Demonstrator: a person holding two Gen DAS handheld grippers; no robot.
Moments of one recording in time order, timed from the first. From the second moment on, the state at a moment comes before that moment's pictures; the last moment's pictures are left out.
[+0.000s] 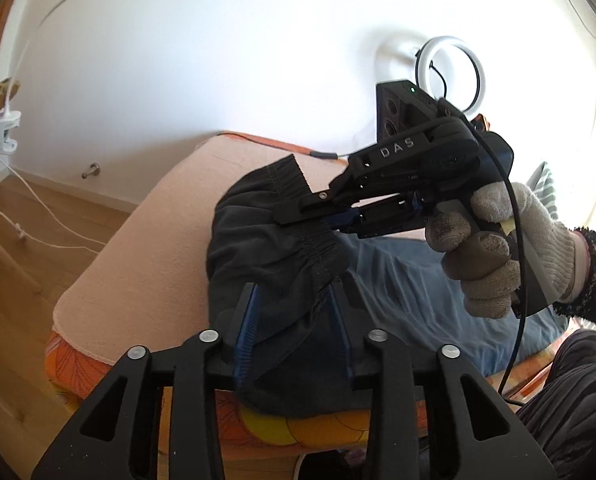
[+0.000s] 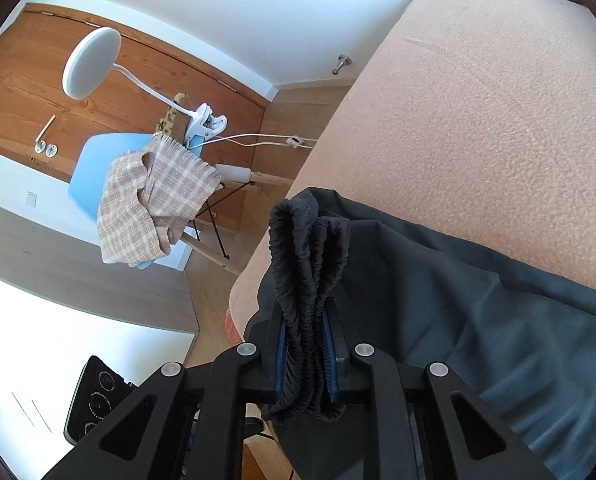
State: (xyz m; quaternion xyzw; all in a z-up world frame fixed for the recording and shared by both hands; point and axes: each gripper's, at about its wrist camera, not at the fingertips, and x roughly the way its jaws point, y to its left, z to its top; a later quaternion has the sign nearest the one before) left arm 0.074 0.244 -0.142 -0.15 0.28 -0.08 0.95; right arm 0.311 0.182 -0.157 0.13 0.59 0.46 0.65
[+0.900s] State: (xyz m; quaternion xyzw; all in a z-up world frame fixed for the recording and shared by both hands) left arm 0.072 0.177 -0.118 -0.19 0.29 -0.15 0.93; right arm 0.264 -0.103 -0.069 0.17 0.58 0.31 0.74
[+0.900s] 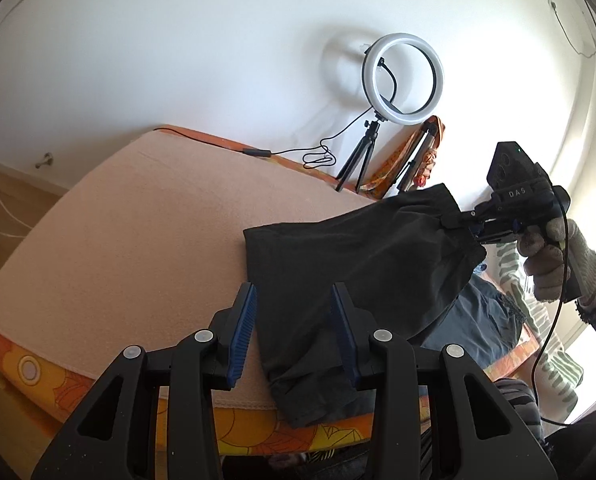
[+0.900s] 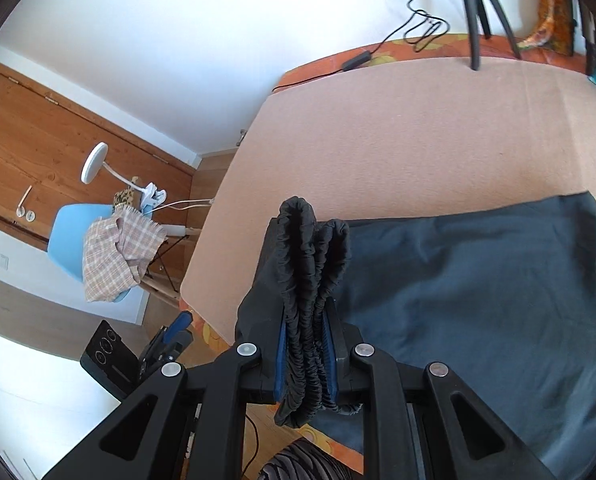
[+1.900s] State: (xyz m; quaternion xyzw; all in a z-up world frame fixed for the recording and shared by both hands) left arm 0.109 0.055 -0.125 -0.12 0.35 -0.24 0.90; right arm 0.217 -0.313 -0.094 0.22 0.55 0.18 0.79
